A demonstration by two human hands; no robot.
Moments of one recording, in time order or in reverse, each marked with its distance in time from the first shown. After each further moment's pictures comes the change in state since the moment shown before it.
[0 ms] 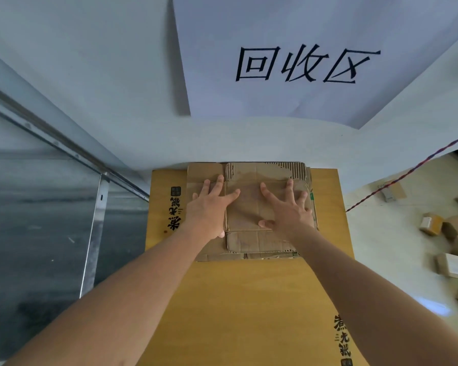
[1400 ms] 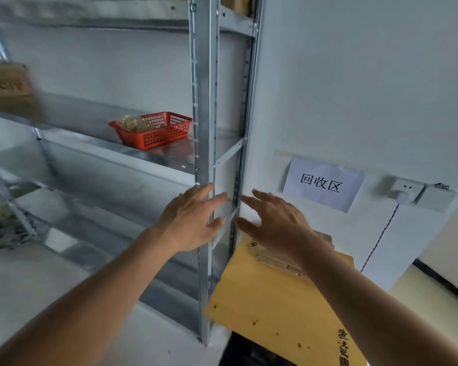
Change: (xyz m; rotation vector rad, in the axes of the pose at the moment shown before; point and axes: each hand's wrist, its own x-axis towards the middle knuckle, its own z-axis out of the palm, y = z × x) left_hand -0.669 0.044 -0.040 0.039 0.855 -0.211; right_hand -0.600 -0.064 -0.010 -0.124 0.760 -0.923
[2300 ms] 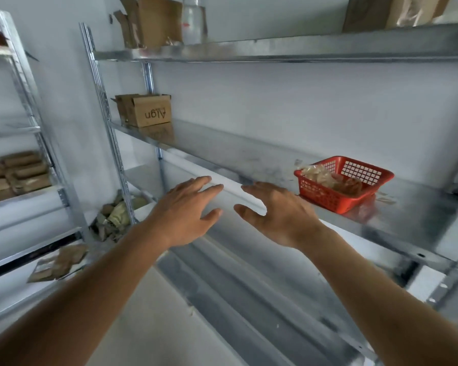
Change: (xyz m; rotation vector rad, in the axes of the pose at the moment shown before) left_hand -0.073 -0.533 -0.123 0.113 0.136 -0.284; right_hand 0.341 -0.443 0.074 0.180 0.059 -0.304
